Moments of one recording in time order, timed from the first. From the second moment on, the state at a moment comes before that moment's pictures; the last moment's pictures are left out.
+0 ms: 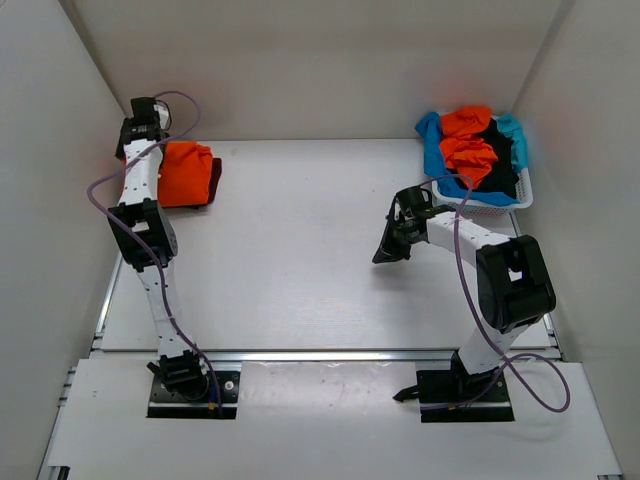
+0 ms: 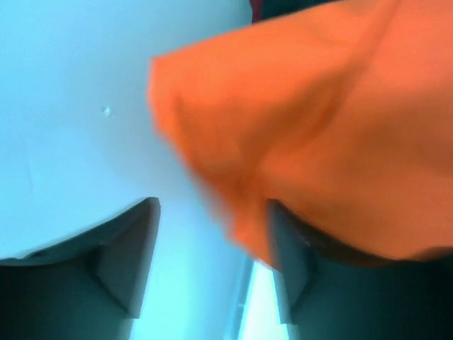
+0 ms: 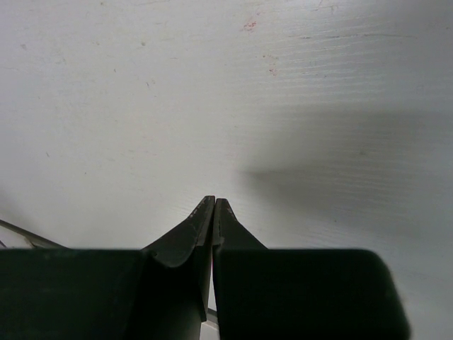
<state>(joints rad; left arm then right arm) 0.20 2.37 2.34 -0.72 -0.48 0.49 0.31 1.69 1.06 -0.49 -0.30 0.62</state>
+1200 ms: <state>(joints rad) -0.63 1.74 1.72 -0.85 0.03 0.29 0.17 1.44 1.22 -0.91 -0.15 0.40</state>
